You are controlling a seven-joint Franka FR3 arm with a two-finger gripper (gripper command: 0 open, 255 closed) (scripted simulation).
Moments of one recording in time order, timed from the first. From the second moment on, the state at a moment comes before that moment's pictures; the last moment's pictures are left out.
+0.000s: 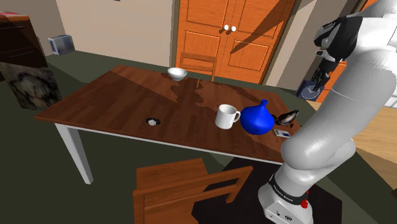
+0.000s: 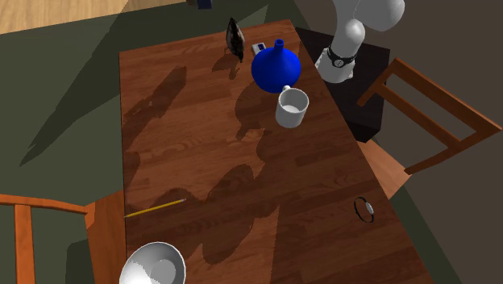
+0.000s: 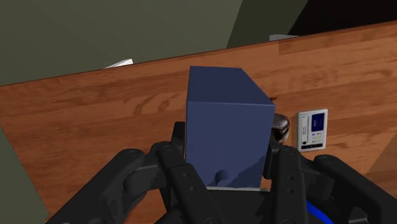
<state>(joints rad) -0.54 0.07 -0.88 -1.79 0.07 1.83 -1.87</state>
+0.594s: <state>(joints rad) -0.55 0.09 -0.88 -1.89 0.09 1.95 -1.89</state>
